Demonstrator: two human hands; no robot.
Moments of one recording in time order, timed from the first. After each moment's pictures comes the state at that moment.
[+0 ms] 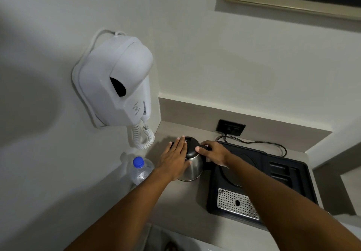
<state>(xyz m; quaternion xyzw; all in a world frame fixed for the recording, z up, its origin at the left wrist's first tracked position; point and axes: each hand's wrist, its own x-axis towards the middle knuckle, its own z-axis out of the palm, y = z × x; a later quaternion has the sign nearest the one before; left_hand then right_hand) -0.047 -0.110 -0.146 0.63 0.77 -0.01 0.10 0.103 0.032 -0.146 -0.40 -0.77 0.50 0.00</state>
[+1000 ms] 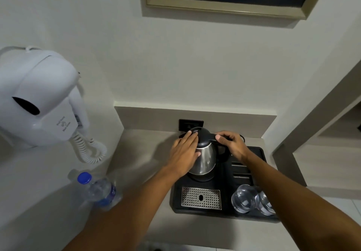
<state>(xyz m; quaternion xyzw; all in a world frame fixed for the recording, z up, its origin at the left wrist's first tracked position) 0.097 -0.015 -0.116 0.71 0.69 0.11 0.05 0.288 0.107 -0.125 -0.40 -0.66 0.58 0.28</state>
